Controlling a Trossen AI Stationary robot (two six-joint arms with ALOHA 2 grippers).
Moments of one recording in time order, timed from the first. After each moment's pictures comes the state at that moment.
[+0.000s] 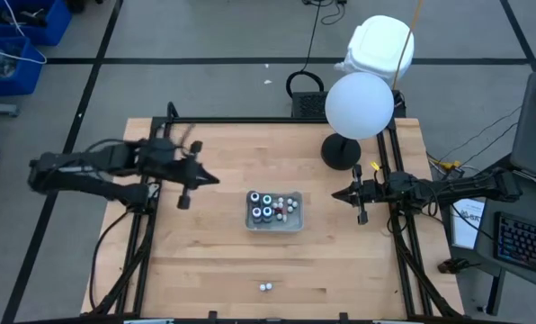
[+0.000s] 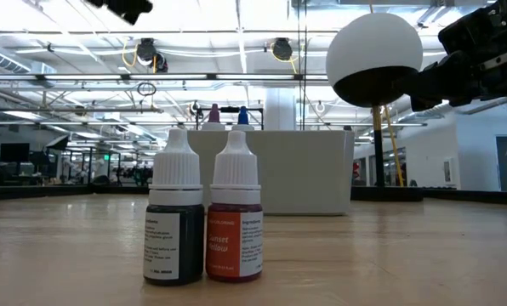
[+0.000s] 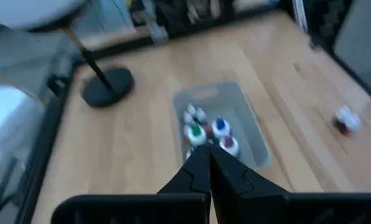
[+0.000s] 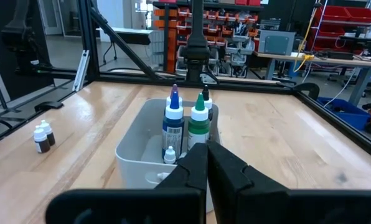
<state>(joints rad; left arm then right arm) 0.05 0.92 1.00 -0.61 0.09 0.26 0.01 0.43 0.02 0.36 -0.03 -0.07</state>
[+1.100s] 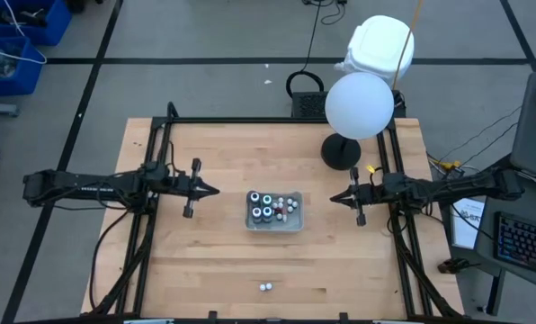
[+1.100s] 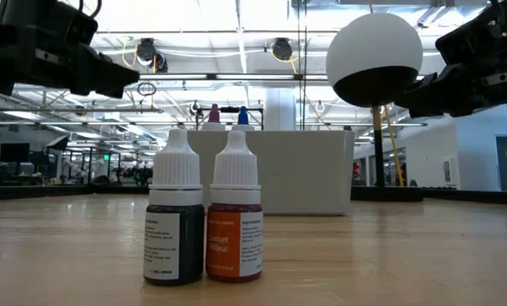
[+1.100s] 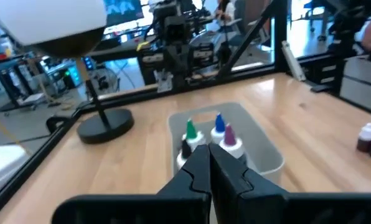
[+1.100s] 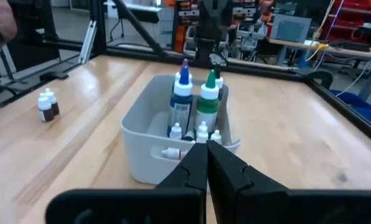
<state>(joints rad) 0.14 0.63 0.12 0.43 0.26 0.21 0.01 0.50 0.02 0.35 -0.06 -0.13</state>
